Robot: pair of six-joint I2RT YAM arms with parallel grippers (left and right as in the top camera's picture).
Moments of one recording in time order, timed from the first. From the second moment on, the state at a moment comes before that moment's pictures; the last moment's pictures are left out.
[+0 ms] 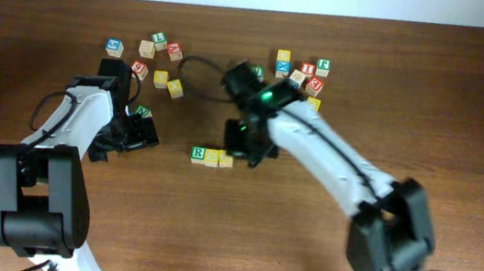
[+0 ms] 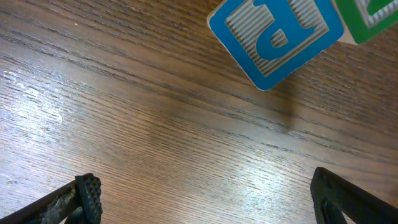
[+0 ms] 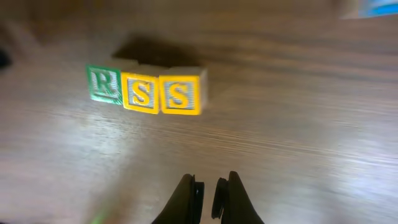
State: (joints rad) left arm 0.03 1.91 1.28 -0.95 -0.04 -0.36; right arm 0.61 1.98 1.68 -1.12 -0.17 0.62
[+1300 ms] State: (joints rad) left arm -0.19 1.91 1.28 -0.83 0.13 -0.29; right arm 0.47 2.06 1.58 -0.96 -0.27 0.47
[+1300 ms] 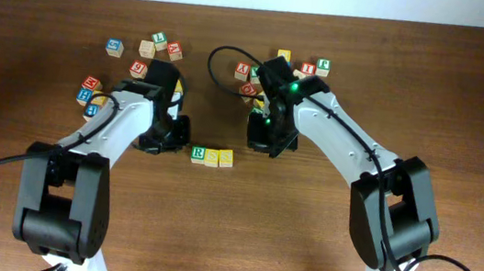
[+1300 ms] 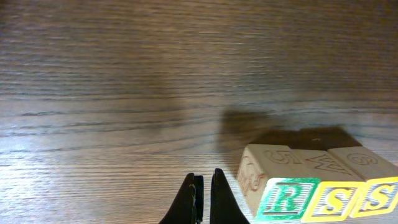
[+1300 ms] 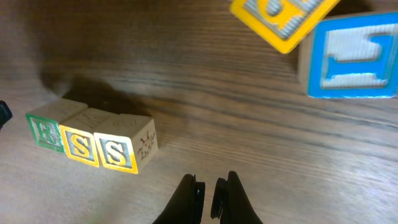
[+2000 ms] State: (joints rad) left arm -0.19 1.91 1.24 -0.78 0.16 -0.29; right arm 0.49 2.06 1.41 -0.69 -0.41 0.56
